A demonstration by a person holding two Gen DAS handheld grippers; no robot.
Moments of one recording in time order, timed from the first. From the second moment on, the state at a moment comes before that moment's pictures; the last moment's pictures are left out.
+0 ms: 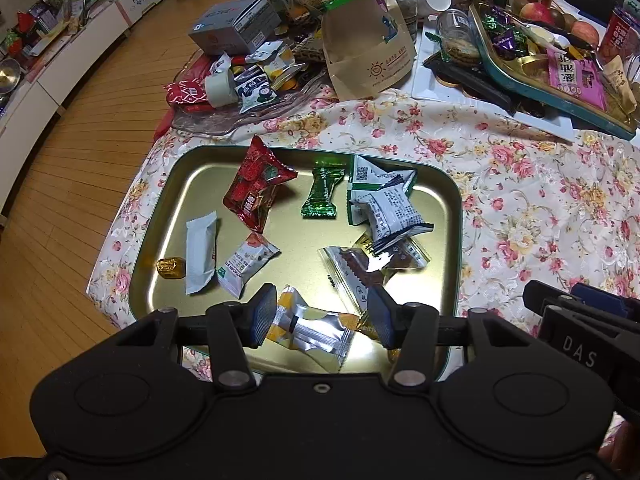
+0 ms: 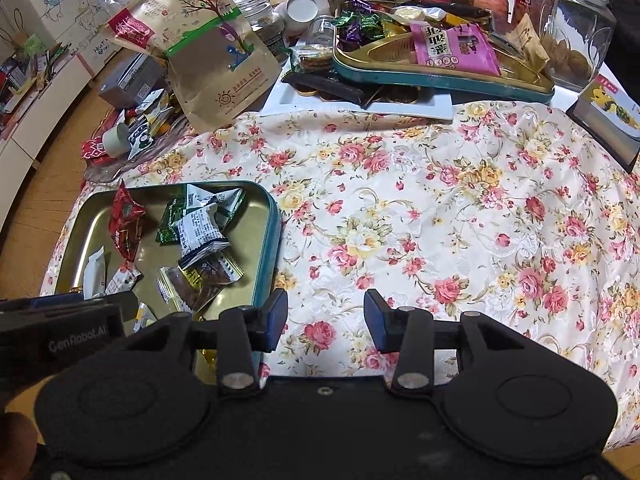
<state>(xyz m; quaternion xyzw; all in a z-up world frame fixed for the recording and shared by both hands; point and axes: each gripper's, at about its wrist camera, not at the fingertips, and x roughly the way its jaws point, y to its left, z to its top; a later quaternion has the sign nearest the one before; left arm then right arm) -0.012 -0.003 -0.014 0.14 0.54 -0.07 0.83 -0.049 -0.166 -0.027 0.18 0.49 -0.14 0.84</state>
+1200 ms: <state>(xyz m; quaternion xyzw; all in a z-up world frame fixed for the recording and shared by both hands) -0.009 0.000 -0.016 0.12 0.56 -0.08 0.82 -0.042 -0.159 -0.036 0.16 0.51 -0.14 0.84</state>
